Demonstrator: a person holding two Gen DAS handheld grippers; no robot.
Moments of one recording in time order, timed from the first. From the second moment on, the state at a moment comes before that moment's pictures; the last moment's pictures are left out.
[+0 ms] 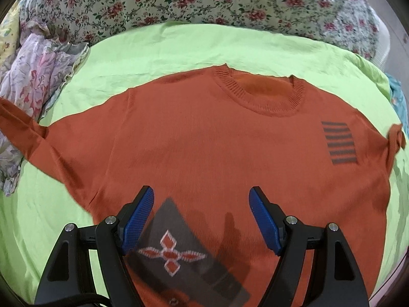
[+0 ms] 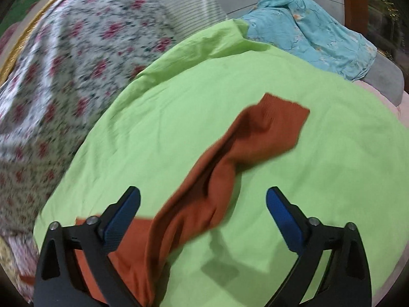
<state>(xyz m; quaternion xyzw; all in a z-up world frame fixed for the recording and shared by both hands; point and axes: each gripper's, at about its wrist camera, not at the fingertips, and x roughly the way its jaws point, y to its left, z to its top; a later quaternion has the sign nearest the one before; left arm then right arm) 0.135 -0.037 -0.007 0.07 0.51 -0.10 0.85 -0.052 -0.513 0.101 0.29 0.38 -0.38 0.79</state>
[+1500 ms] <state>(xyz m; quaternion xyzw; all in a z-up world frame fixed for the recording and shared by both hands) 0.127 0.090 -0.020 -0.09 0.55 -0.09 0.83 0.123 -0.163 -0.005 0.25 0.49 0.13 0.83</state>
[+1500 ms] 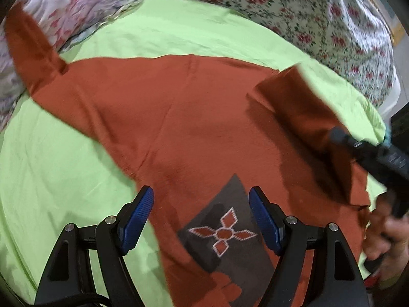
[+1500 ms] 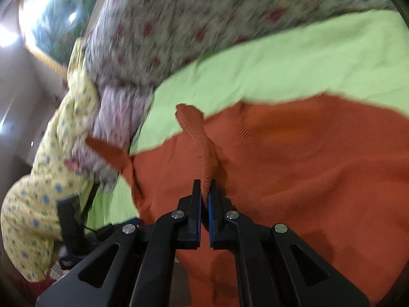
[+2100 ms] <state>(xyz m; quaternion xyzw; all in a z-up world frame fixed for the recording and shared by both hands) 0.201 0.040 -0.061 -0.17 0.60 -0.15 0.76 0.094 -0.155 -0.048 0.23 0.56 0.14 0.79</state>
